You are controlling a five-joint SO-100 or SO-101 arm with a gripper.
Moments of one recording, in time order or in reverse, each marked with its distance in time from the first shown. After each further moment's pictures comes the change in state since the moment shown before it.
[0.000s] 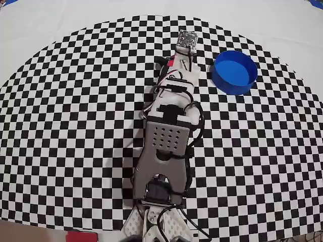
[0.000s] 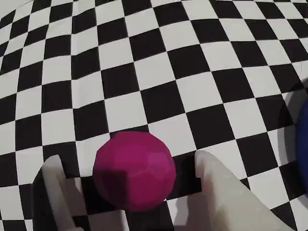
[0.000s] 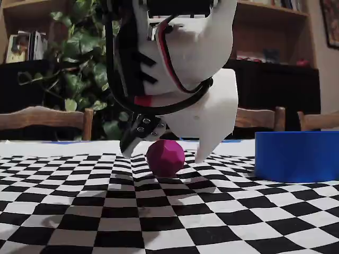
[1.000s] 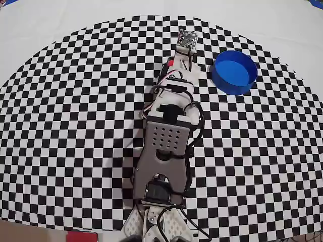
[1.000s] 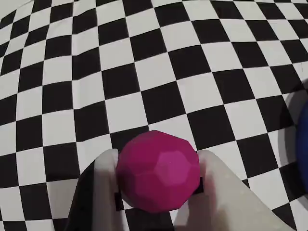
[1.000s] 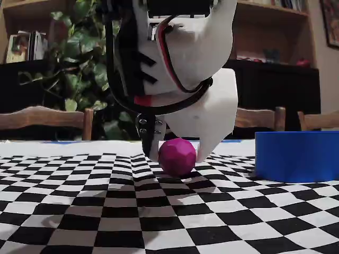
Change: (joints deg) arm 0.0 0.0 -0.2 0.0 0.0
